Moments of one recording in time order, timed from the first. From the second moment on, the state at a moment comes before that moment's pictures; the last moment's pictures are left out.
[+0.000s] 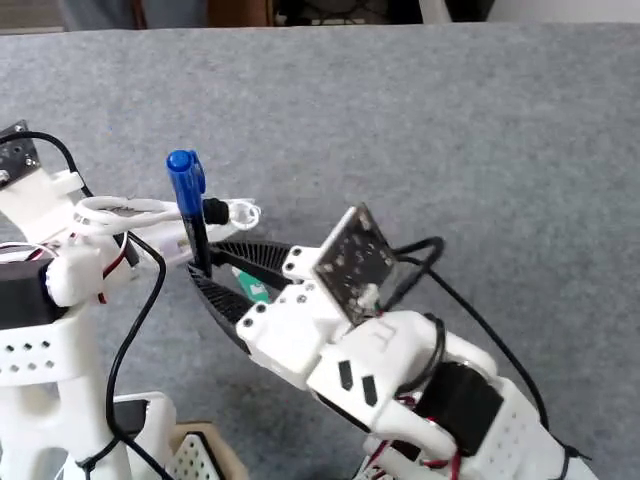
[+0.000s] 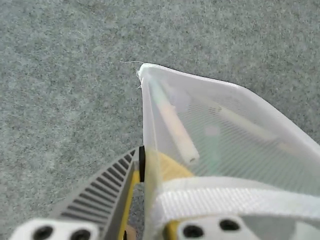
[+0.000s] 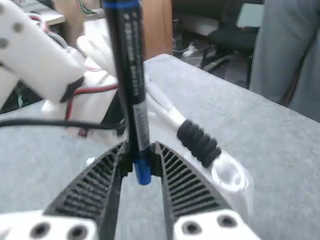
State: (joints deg) left arm -12.2 -46.2 13.8 100.8 22.6; right arm -54.8 -65.1 38.5 46.5 -6.3
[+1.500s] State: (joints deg) left arm -12.5 -46.2 16.0 100.8 22.6; right arm -52.0 -59.4 49.5 24.7 5.2
